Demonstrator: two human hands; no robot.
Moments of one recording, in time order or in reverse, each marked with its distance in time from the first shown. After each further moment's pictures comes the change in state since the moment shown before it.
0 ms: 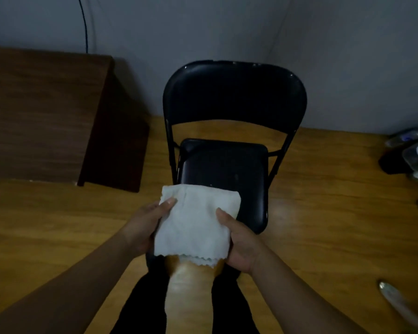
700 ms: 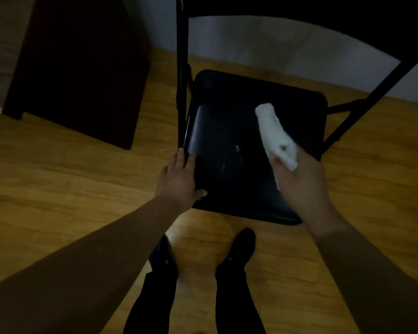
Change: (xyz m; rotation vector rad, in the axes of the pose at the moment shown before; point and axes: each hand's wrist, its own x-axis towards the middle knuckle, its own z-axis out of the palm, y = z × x) left_hand 0.222 -0.126 -0.042 1.530 0.211 0.265; right_hand 0.166 -0.028 -0.125 -1.344 0.625 -0.816
